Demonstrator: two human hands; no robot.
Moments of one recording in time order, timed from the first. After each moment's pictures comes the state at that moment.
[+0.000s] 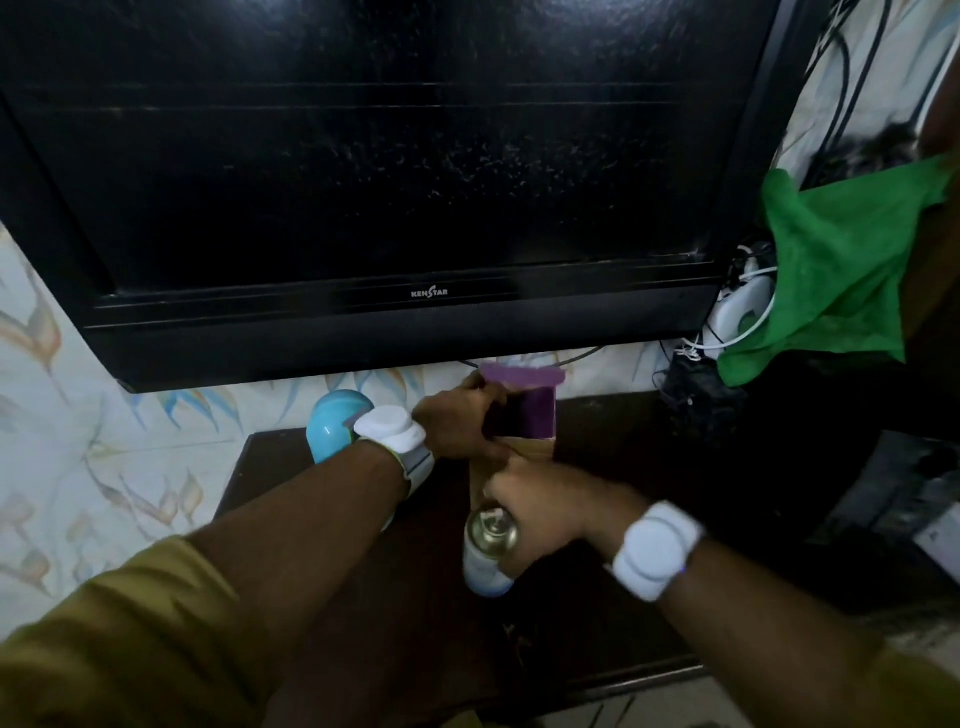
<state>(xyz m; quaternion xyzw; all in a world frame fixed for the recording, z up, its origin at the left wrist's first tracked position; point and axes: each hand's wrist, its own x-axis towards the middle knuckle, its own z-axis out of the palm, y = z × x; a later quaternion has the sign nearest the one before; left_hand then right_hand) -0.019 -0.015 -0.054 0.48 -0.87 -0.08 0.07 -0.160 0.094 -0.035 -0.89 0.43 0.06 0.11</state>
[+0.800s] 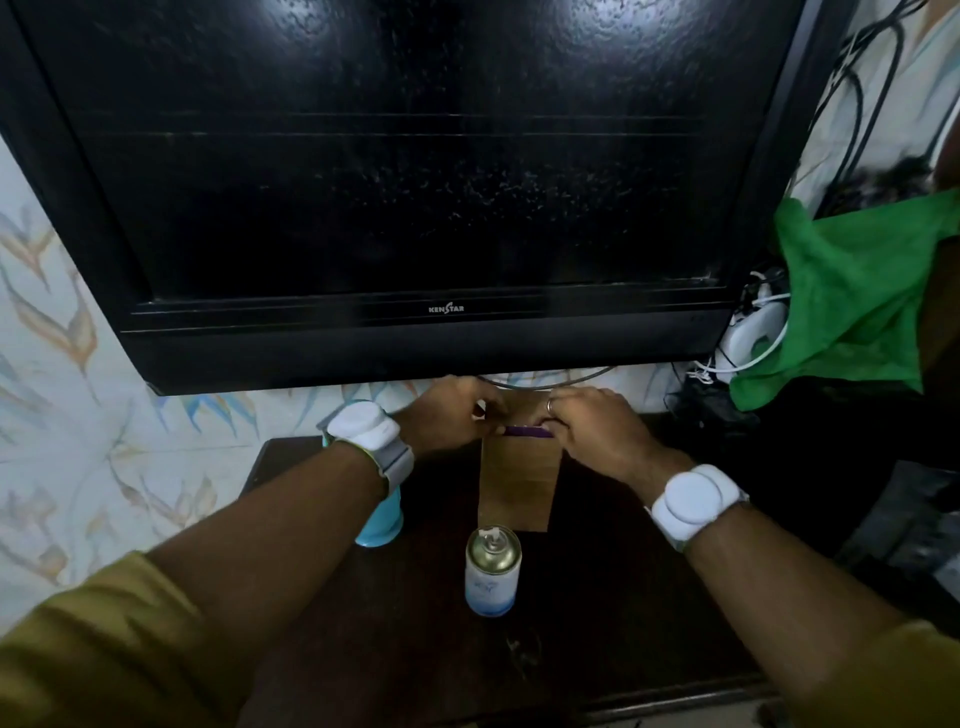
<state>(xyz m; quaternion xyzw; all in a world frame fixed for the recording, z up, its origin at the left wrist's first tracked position) 0.005 -0.010 -0.023 0.44 -0.87 -0.14 0.17 -0.209 0.045 -0.018 -0.82 0.54 -0.16 -0.04</state>
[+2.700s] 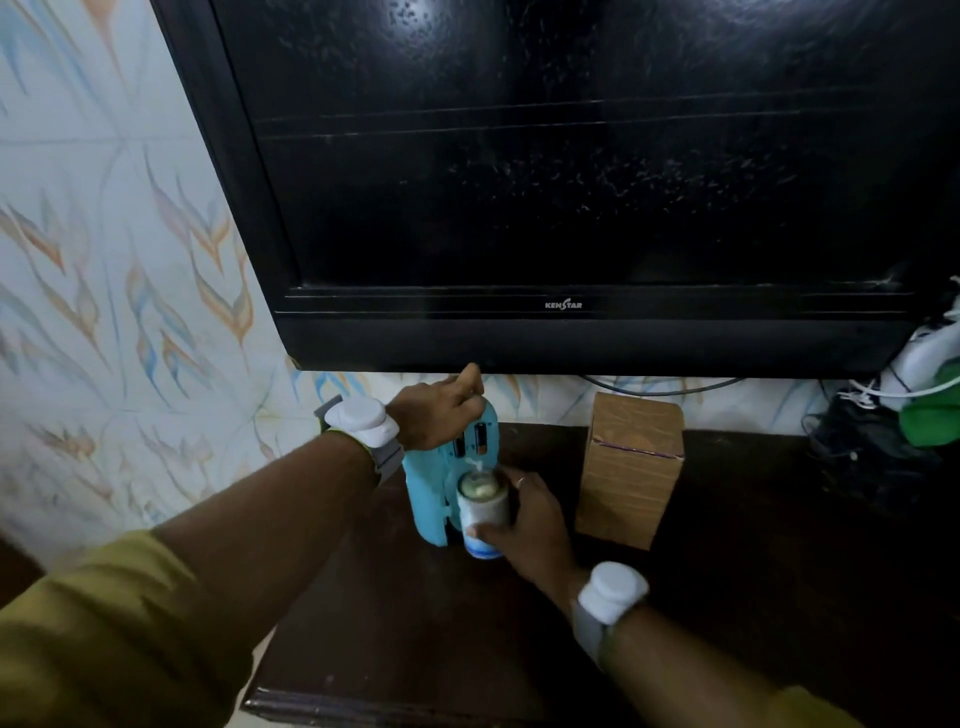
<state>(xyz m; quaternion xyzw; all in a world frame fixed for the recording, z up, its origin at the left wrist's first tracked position) 0.125 0.020 -0.014 0.61 -0.78 -0.09 0.09 -0.038 0.061 -0.159 -0.69 0.52 -0.39 0.32</state>
